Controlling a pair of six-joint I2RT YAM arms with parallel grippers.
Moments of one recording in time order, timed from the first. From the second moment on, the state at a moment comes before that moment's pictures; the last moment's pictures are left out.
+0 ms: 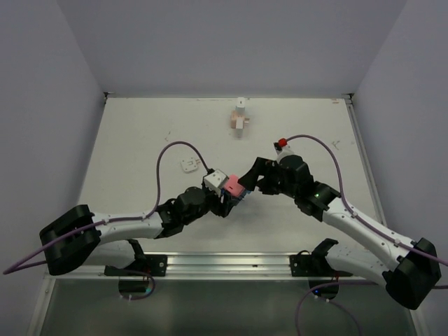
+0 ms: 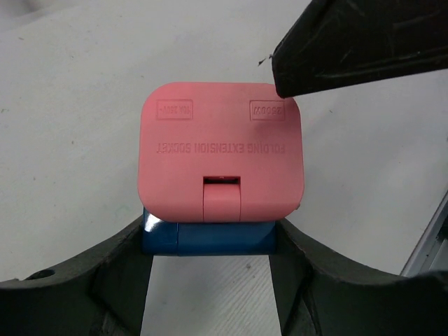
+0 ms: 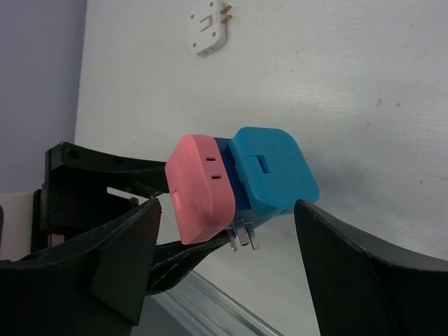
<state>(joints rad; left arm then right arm) -1.03 1.27 0.46 0.51 -0.19 -0.26 0.69 1.00 0.71 -0.23 -0.03 0.79</state>
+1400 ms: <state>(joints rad) -1.03 1.18 0.42 0.39 -0.17 -0.31 0.74 1.09 0.71 -0.12 -0.18 0.83</state>
